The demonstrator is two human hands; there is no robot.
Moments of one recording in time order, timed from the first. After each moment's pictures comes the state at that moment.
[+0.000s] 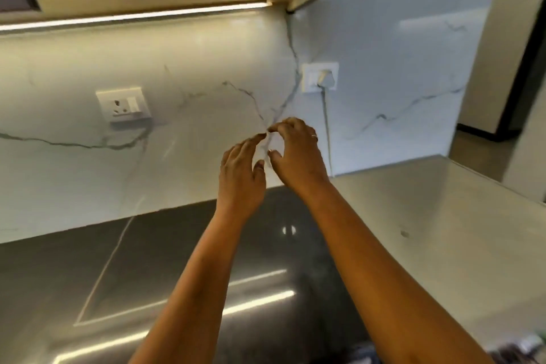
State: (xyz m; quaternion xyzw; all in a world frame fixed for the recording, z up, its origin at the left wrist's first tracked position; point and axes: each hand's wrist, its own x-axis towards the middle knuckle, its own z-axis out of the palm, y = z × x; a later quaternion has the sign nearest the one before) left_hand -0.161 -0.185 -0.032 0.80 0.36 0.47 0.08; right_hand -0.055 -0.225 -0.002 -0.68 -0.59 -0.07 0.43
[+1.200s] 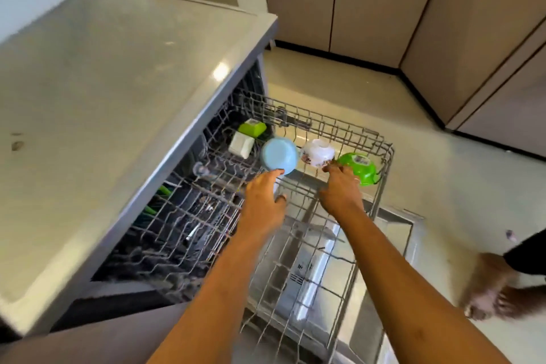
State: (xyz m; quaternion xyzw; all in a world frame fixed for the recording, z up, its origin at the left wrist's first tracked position) left_hand 0.261 -0.561 -0.413 0.92 0.16 -0.04 0.34; right_hand 0.336 -0.698 -0.448 -0.94 0.00 0.20 0.26
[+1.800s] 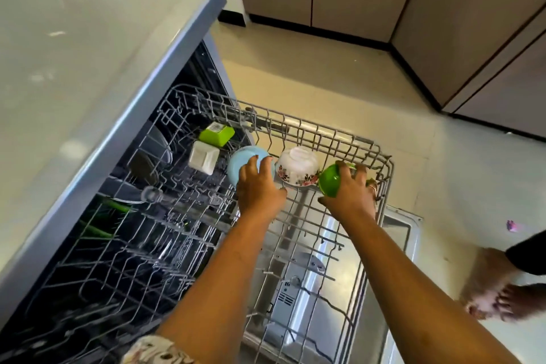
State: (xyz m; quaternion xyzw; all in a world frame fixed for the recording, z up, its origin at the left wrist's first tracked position) left_hand 0.399 -0.573 -0.517 0.95 0.21 -0.13 0.20; right_hand 0.423 -0.735 -0.526 -0.94 0.08 0.25 0.23
